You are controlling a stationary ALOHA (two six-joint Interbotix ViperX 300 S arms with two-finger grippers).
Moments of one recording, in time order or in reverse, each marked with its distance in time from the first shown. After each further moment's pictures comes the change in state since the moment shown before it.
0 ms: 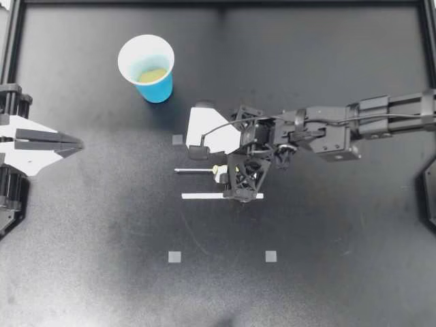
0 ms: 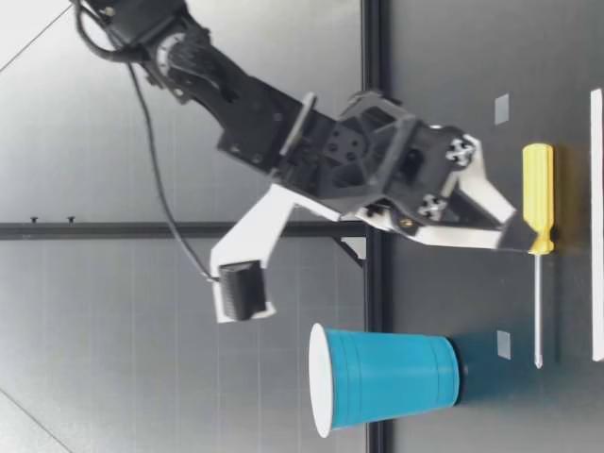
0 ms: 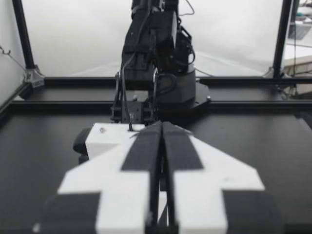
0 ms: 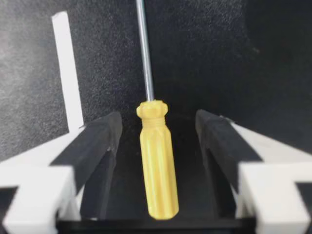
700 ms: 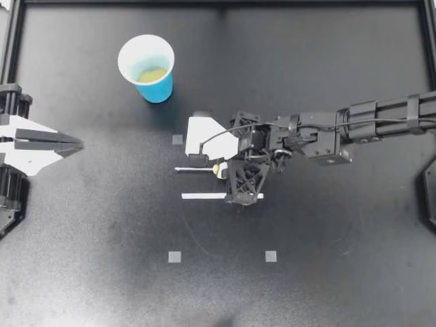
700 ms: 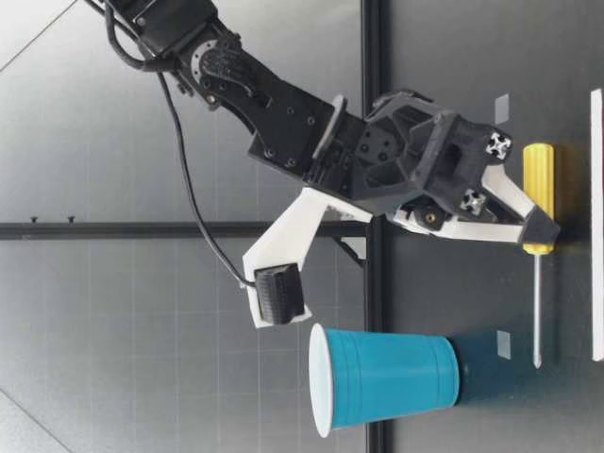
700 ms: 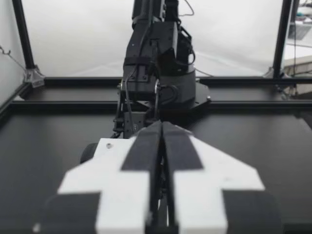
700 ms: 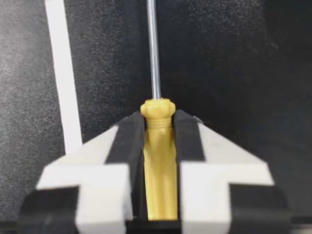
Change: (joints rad) left arm 0.000 0.000 0.000 0.000 0.000 0.000; right arm 0.009 0.034 0.000 0.000 -0.008 -0.025
